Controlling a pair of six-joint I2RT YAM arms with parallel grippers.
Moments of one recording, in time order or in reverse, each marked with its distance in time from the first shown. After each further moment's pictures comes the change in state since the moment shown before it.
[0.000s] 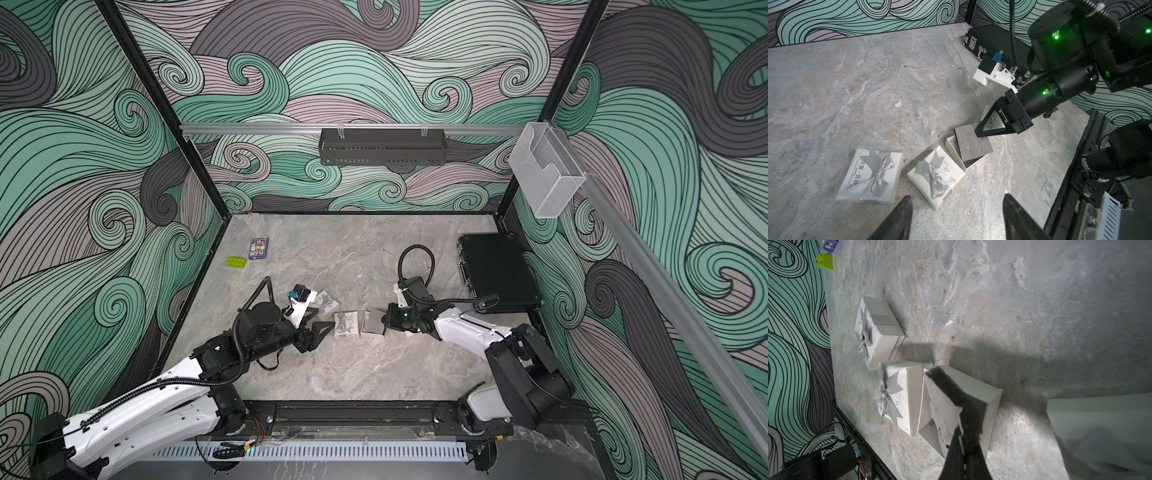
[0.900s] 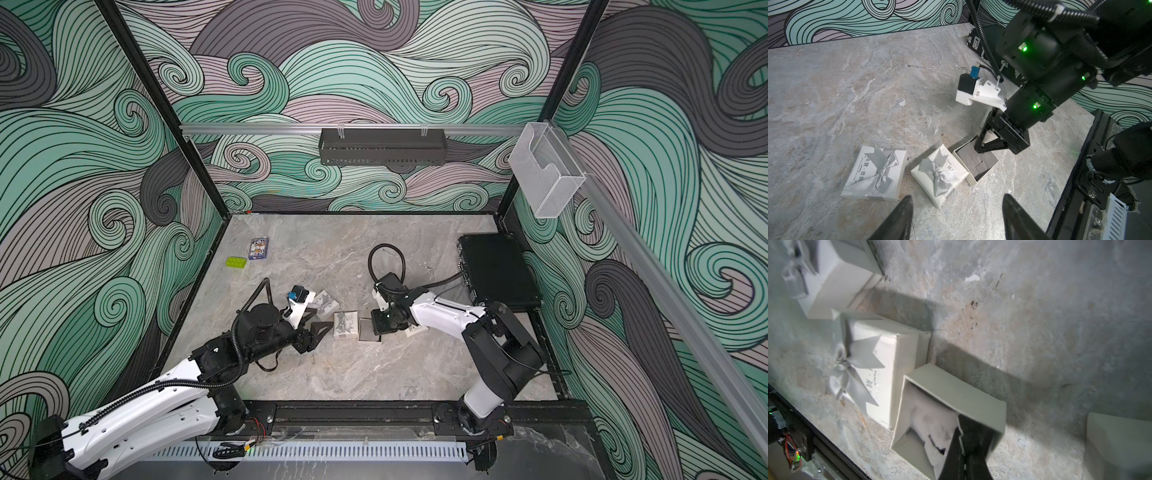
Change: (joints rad) left arm 0.000 -0.022 -0.013 -0.005 -0.019 0.000; right arm 0.133 0.188 0.246 -0.330 0.100 -0.266
